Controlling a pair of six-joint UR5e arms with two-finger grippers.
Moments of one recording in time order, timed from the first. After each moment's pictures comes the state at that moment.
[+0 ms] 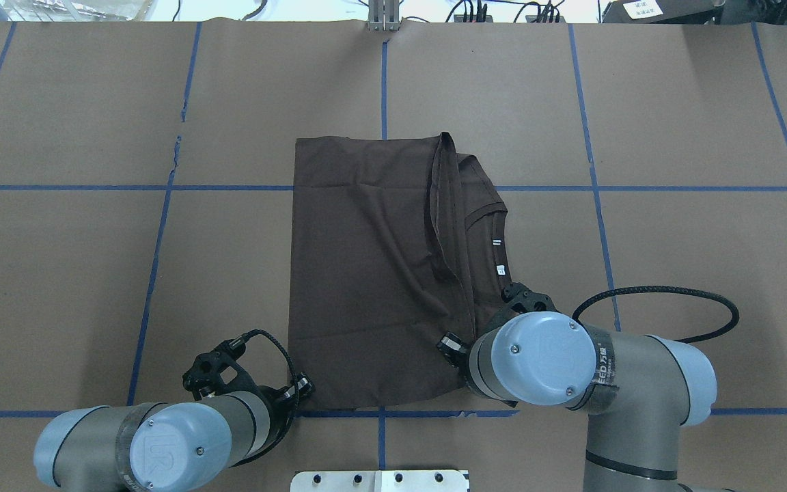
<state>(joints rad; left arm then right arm) -0.11 -1.87 -1.95 -1.86 -1.46 -2.17 0.25 -1.18 2.04 -1.60 1.69 2.08</state>
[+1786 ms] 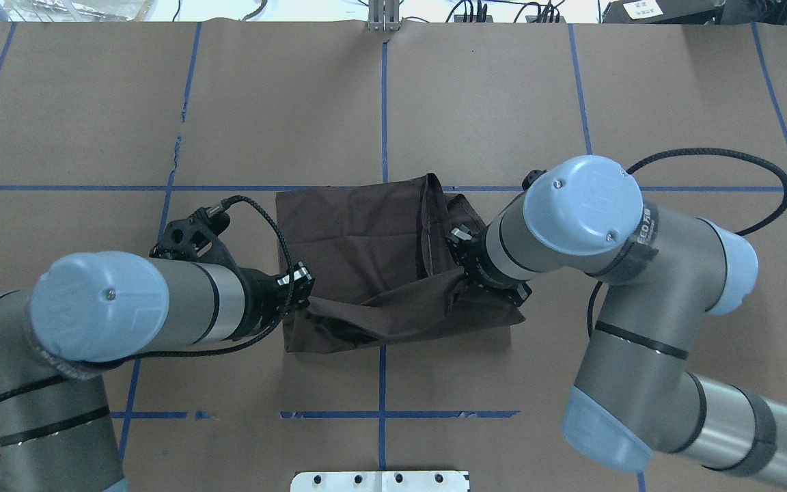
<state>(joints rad) -0.41 -2.00 -2.09 -1.72 -1.66 -1.90 0.54 -1.04 1.97 -1.64 1.86 2.00</state>
